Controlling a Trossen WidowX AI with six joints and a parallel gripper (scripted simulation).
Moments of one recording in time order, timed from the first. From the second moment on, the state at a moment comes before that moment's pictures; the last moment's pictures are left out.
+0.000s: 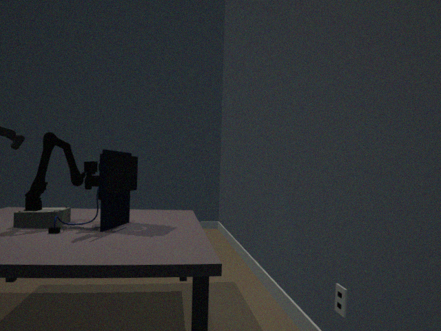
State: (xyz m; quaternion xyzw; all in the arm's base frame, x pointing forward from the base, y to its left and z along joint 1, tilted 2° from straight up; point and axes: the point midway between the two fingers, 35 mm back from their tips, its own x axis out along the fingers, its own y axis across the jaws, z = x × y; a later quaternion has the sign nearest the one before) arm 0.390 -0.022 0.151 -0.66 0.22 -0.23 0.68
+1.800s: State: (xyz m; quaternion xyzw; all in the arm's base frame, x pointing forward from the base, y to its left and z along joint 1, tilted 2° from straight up) arm 0.394 -0.023 0.151 -0.66 0.22 -0.23 0.68
